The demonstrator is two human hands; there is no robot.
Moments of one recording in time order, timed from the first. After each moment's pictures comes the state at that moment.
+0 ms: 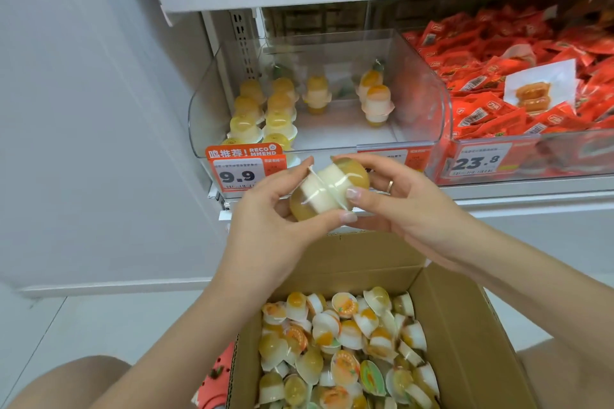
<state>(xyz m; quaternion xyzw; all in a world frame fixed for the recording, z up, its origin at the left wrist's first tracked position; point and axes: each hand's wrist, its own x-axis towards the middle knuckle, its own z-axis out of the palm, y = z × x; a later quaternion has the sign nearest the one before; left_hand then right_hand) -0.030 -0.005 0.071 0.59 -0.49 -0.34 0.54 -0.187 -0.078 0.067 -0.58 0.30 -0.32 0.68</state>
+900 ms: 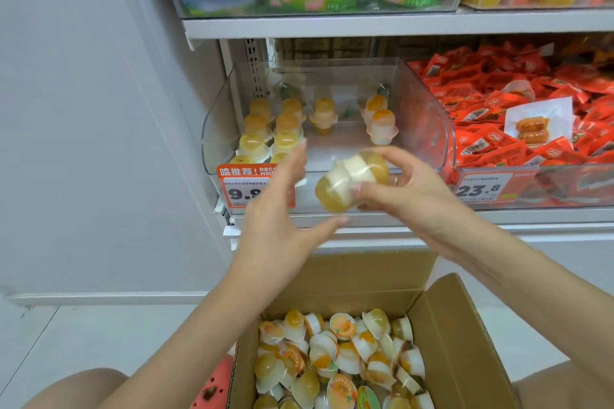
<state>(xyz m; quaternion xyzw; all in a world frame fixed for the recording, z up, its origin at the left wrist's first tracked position) -0.017 -0.022 0.068 0.62 -0.57 -0.20 0.49 -0.174 -0.105 0.087 -0.61 0.39 -0.36 0.59</state>
